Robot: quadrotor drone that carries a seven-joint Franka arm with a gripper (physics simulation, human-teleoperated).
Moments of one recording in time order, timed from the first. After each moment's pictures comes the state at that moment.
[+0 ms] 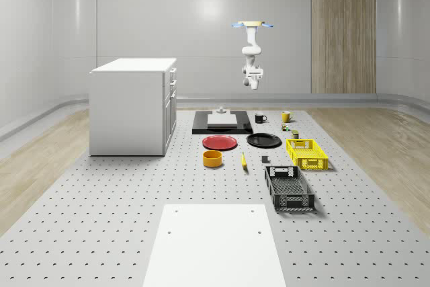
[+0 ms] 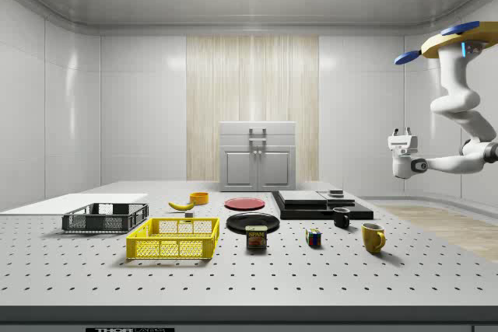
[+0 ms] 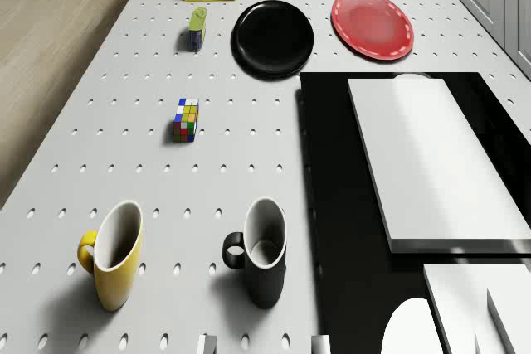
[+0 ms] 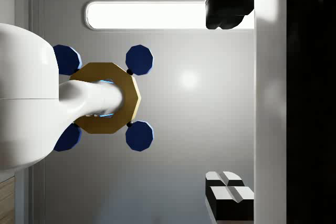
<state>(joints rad) 0.00 -0.79 0.00 -2.34 0.00 1.55 0.79</state>
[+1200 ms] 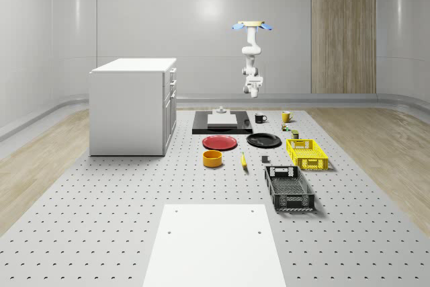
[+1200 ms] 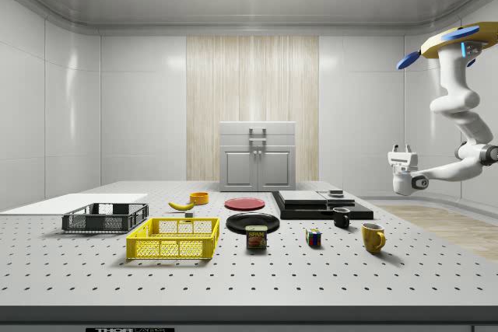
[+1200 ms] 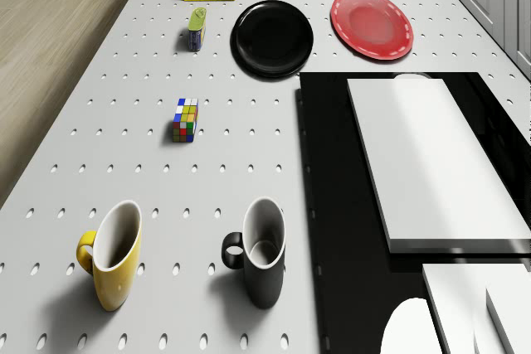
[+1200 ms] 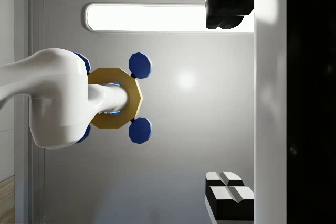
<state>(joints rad) -0.01 -0.70 0.00 -2.04 0.00 1.36 0.78</state>
